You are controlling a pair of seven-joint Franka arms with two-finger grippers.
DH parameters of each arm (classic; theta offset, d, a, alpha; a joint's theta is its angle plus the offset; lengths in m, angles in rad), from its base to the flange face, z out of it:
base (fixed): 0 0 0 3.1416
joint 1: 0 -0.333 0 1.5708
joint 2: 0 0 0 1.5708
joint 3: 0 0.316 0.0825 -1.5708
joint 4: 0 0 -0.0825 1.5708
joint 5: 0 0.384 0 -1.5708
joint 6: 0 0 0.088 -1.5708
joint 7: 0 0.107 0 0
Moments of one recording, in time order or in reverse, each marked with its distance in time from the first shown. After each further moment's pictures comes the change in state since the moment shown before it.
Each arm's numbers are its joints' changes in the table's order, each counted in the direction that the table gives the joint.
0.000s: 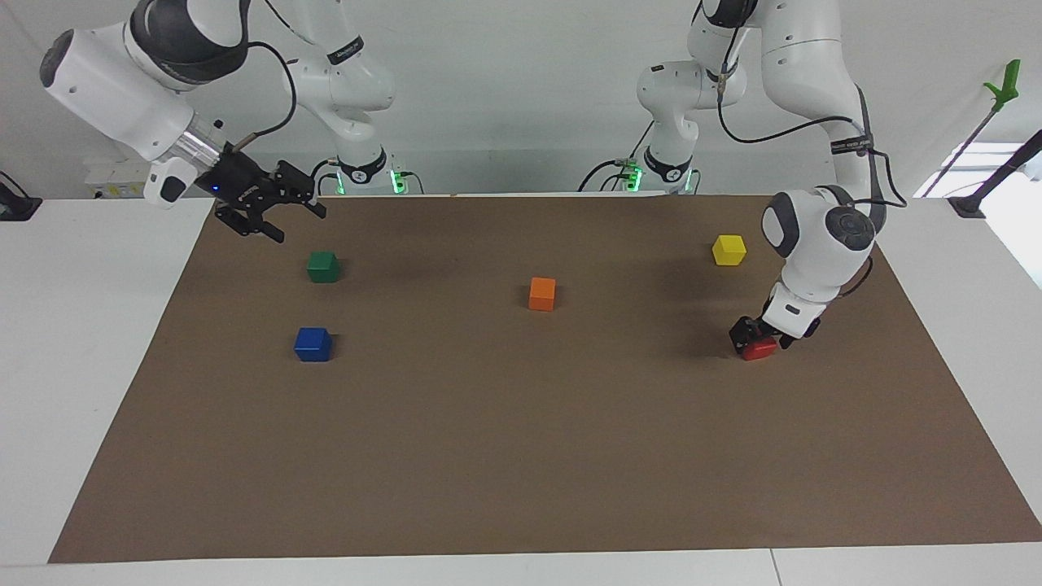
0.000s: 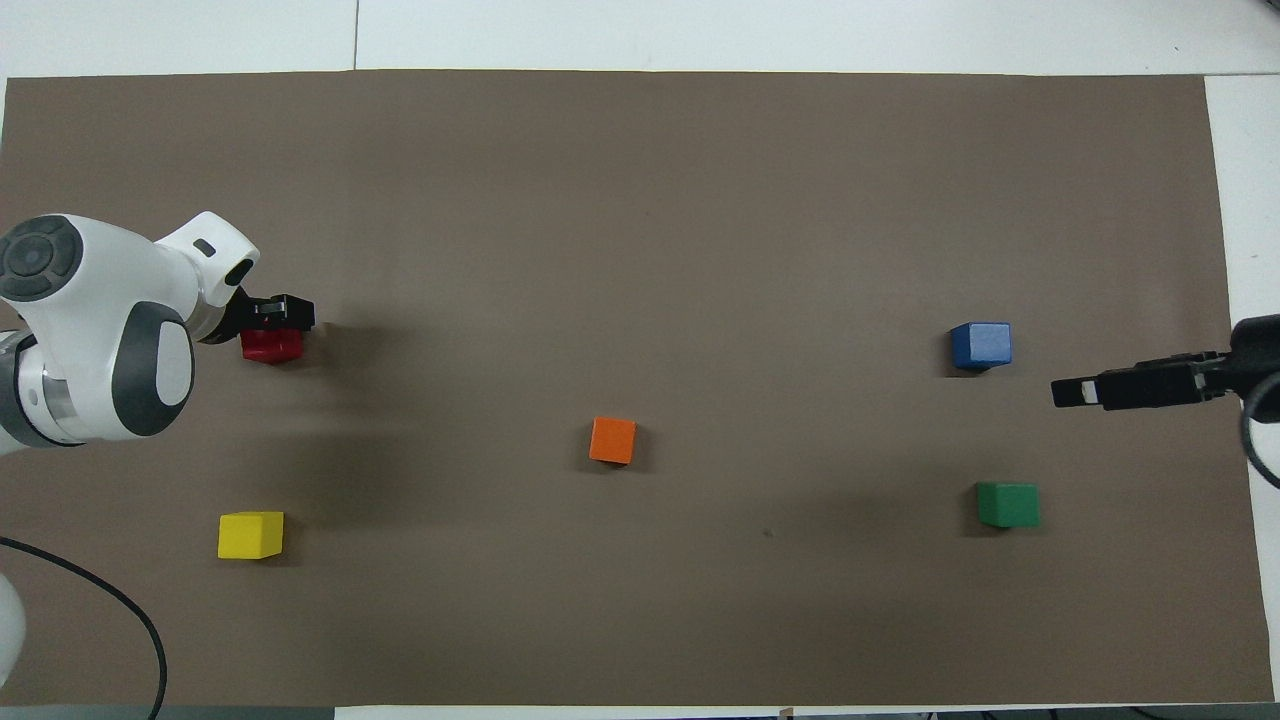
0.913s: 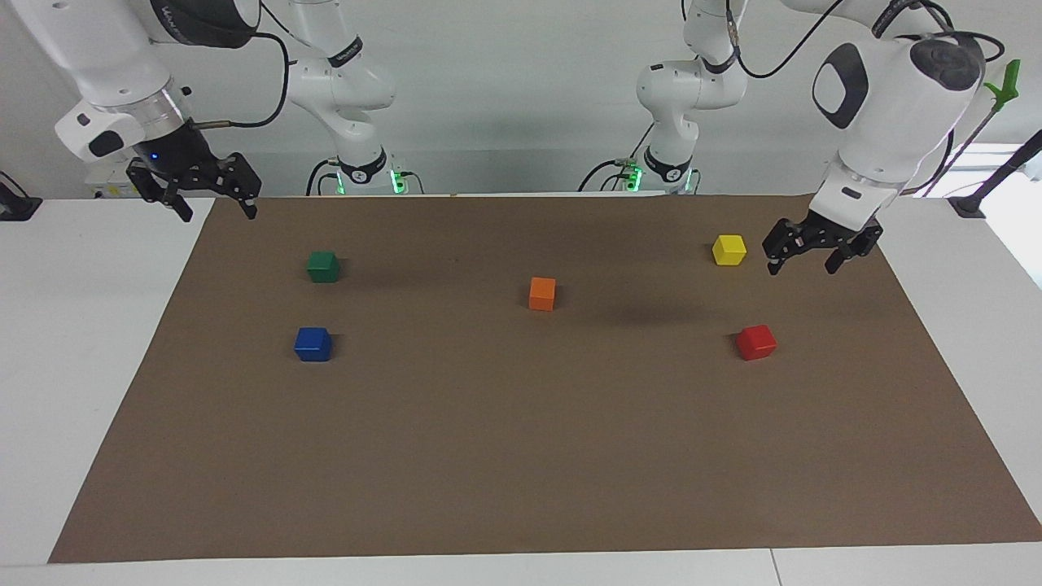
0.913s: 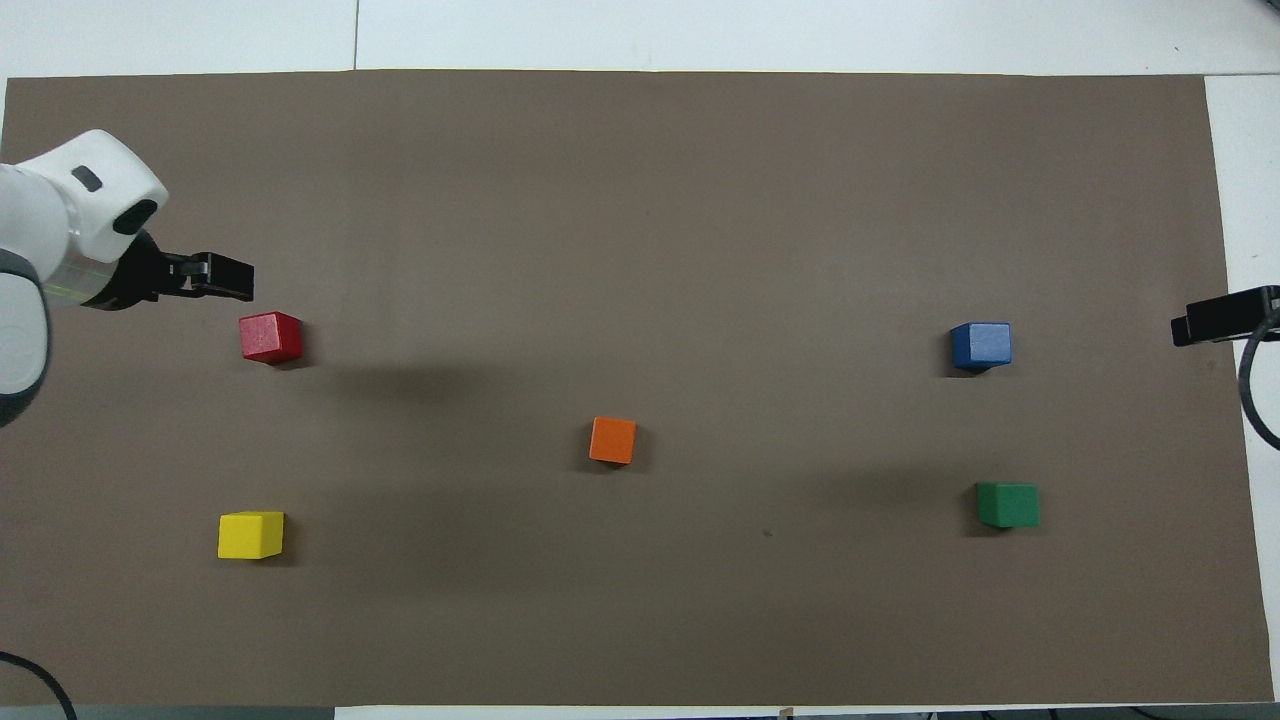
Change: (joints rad) left arm 0.045 -0.183 -0.002 -0.188 -0.006 0.351 0.053; right arm -0.135 0.100 0.006 -0.345 -0.580 0.056 0.367
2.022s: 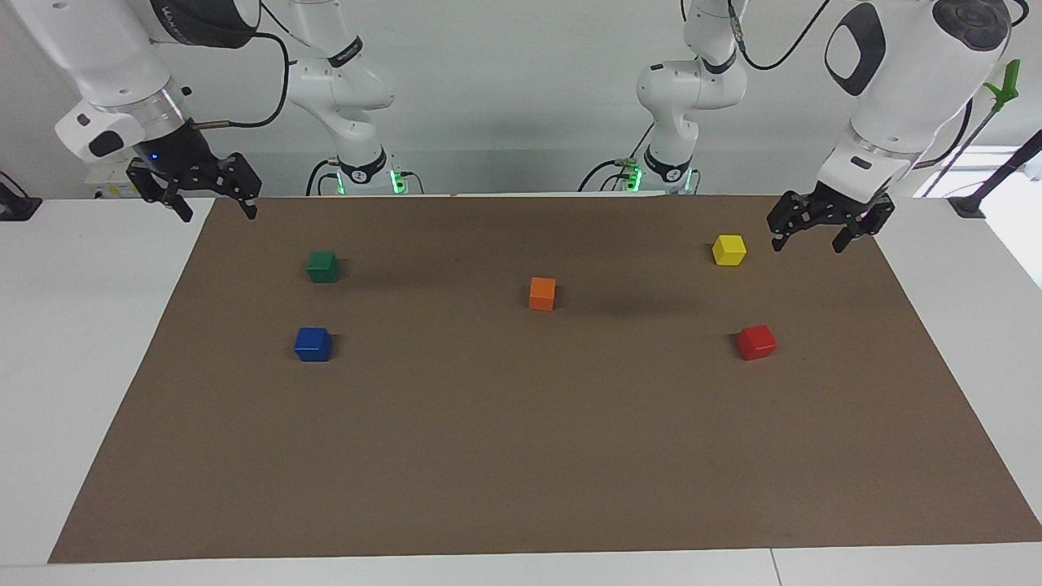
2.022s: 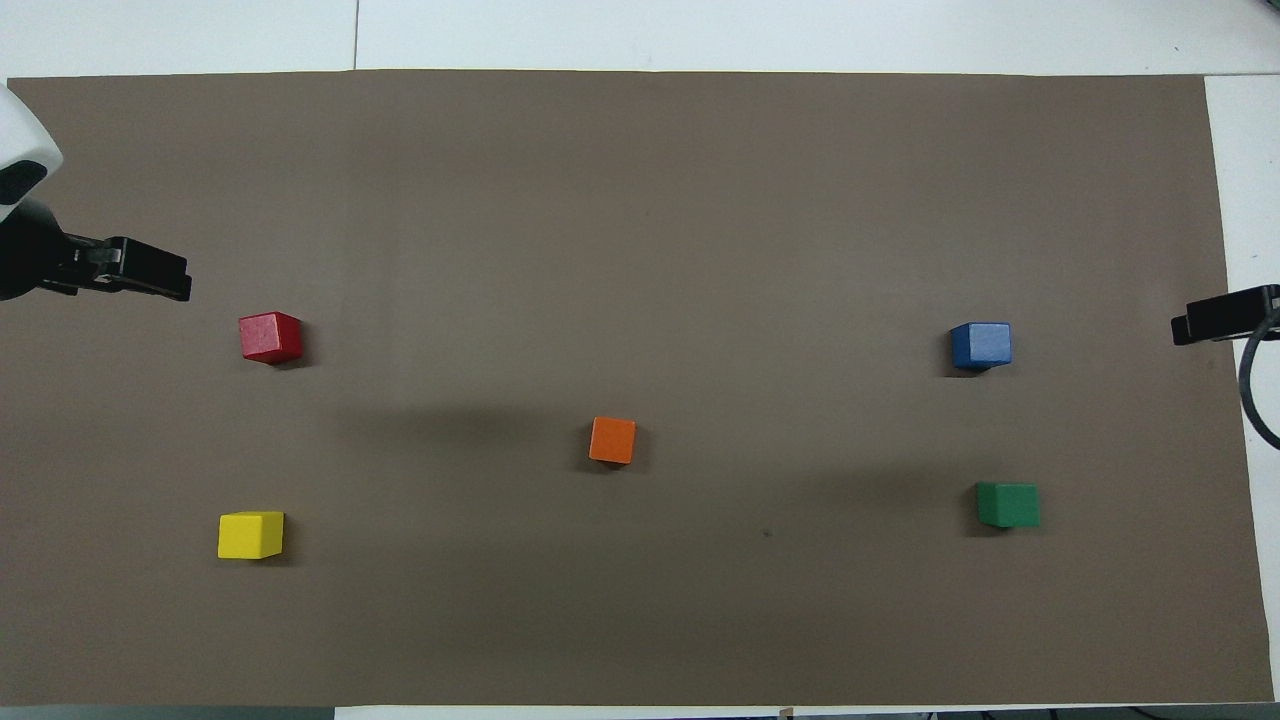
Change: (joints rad) left arm 0.003 -0.041 -0.014 -0.281 0.000 0.368 0.046; right arm -0.001 0.000 0.000 -0.002 0.000 -0.003 0.000
